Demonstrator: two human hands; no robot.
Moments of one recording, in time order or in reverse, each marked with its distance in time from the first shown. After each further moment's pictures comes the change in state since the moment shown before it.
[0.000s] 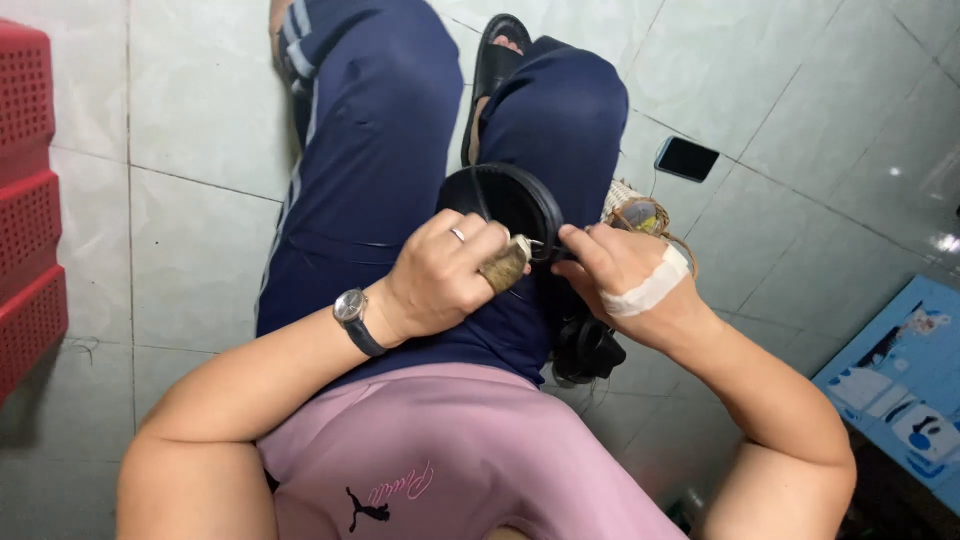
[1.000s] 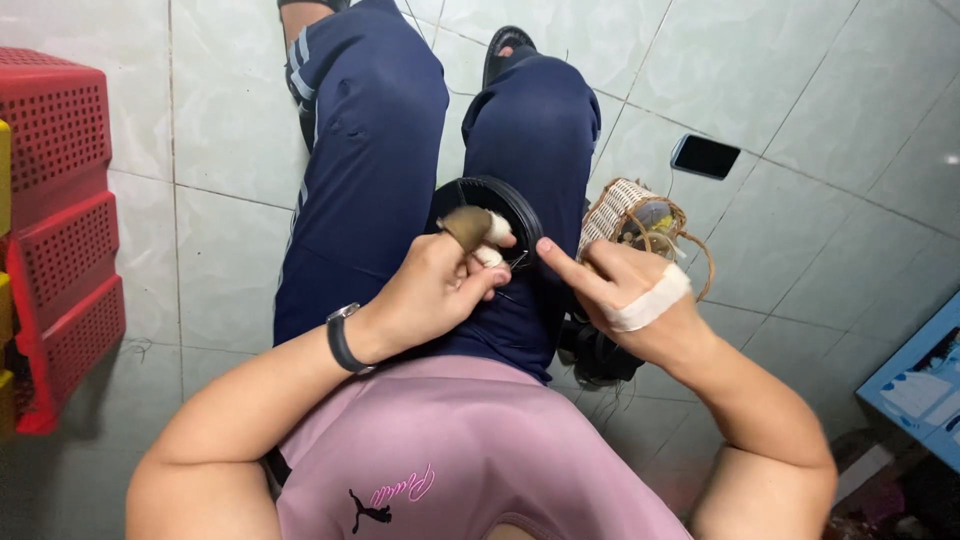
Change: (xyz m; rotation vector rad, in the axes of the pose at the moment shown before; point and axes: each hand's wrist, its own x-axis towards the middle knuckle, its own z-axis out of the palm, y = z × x) left_hand 0.022 0.018 -0.022 -0.833 -0.274 -0.905; right_hand -0.006 -0.014 -0.018 -0.030 0.134 0.066
